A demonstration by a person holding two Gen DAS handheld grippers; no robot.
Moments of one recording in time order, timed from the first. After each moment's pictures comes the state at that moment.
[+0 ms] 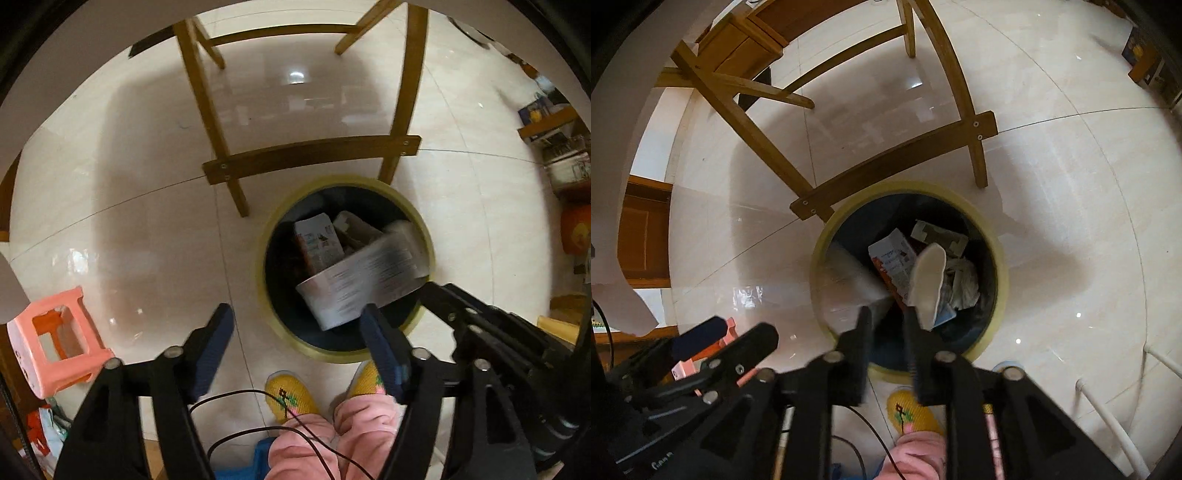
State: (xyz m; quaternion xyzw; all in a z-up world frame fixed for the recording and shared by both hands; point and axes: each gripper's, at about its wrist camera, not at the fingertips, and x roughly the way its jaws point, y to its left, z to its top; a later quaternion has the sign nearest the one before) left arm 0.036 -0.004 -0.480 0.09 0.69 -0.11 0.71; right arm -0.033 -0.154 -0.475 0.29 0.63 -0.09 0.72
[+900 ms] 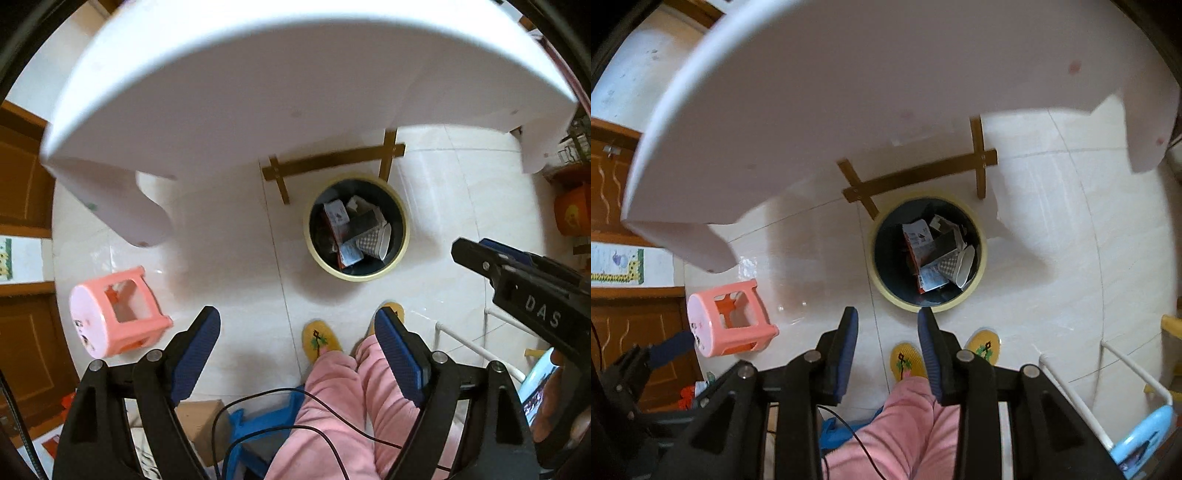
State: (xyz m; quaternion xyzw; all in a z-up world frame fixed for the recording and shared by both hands) left arm -0.046 0.050 -0.238 0.14 0.68 -0.09 0.72; right arm -0.066 -0.114 -0.263 0.22 0.64 -0.05 0.73
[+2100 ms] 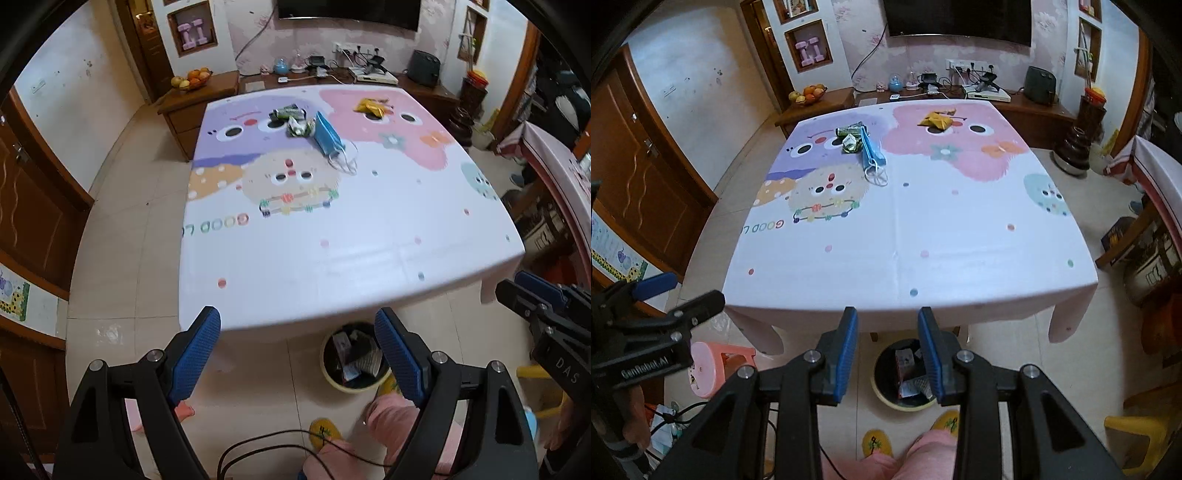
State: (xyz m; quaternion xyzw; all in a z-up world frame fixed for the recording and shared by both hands) left arm 0.050 0.072 -0.027 0.09 0.51 -0.10 0.85; right arm -0.005 -0.105 -0.025 0.10 0.49 -0.06 0.86
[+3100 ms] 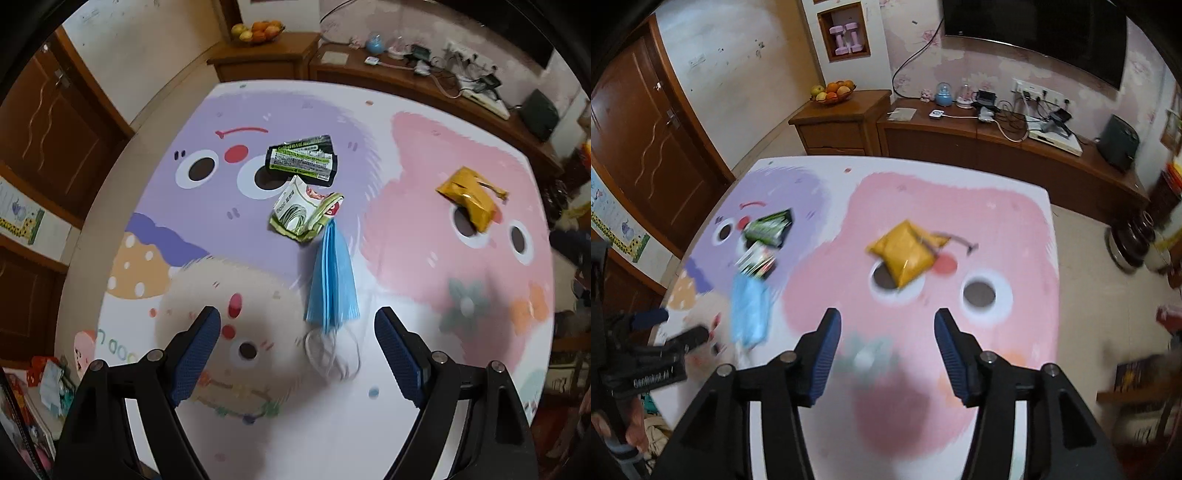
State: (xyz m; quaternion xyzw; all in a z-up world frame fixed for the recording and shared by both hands) left arm 0.380 -0.071 -0.118 -0.01 0.58 0.09 0.81; right arm 0.391 -0.338 -0.070 0.01 0.50 0.08 0.86
